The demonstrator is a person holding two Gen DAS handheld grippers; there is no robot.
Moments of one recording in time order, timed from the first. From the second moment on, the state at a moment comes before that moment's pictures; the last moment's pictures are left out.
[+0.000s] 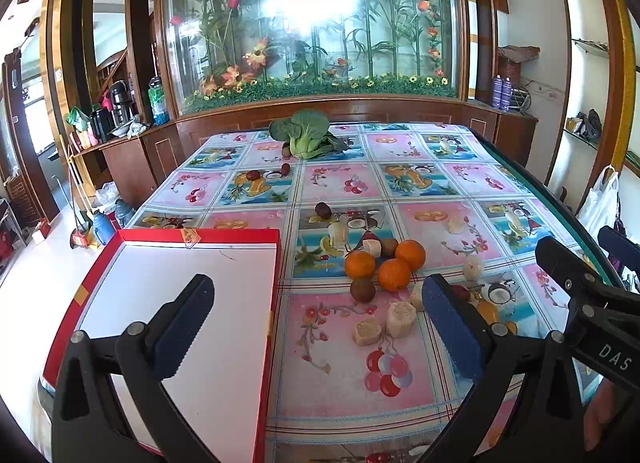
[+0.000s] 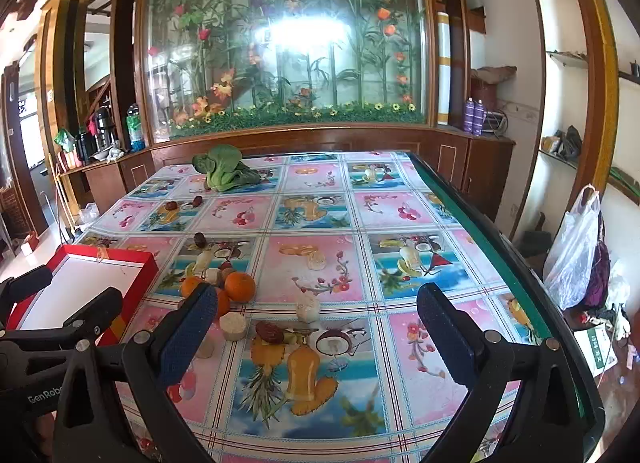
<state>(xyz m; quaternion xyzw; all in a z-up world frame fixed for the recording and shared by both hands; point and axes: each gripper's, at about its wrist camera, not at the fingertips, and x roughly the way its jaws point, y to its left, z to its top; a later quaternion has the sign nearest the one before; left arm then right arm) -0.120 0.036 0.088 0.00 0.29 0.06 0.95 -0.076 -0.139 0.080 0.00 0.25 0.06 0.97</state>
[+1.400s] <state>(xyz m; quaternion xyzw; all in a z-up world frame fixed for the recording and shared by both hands) -0.117 0.061 0.048 0.05 0.35 0.05 0.93 -0.046 -0.139 0.035 0.03 0.32 0.21 0.92</state>
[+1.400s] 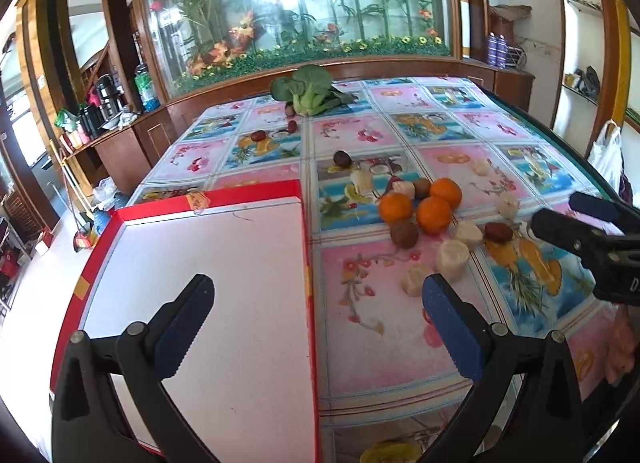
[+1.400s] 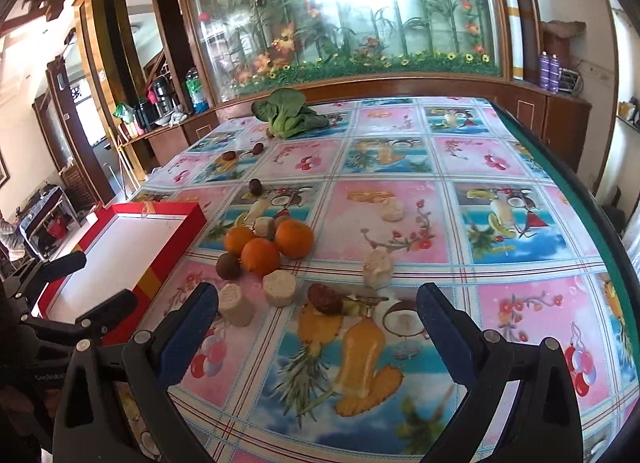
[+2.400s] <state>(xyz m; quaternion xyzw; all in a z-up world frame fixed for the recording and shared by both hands) -0.113 0.066 0.037 0.07 0.38 0.01 0.92 -0.011 -0.072 -0.001 0.05 0.44 0.30 0.85</state>
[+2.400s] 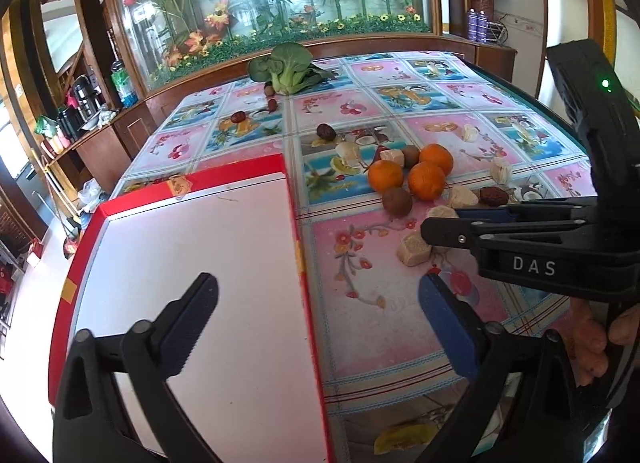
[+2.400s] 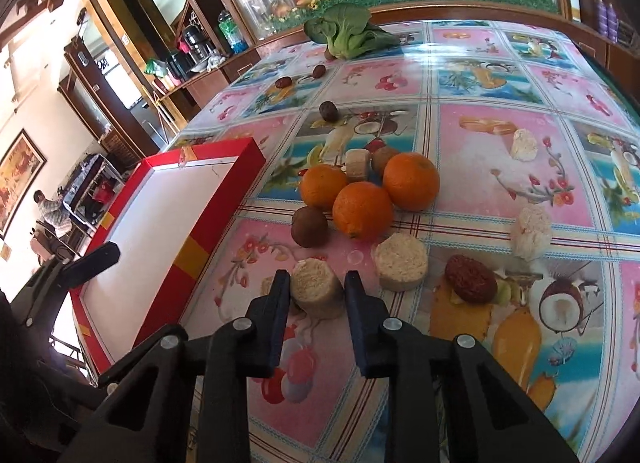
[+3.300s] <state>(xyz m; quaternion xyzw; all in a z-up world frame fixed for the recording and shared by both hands) -0.057 0.025 0.008 0.05 0.47 -0.08 0.88 -0.002 -0.111 -0.001 0.12 0.45 0.27 0.84</state>
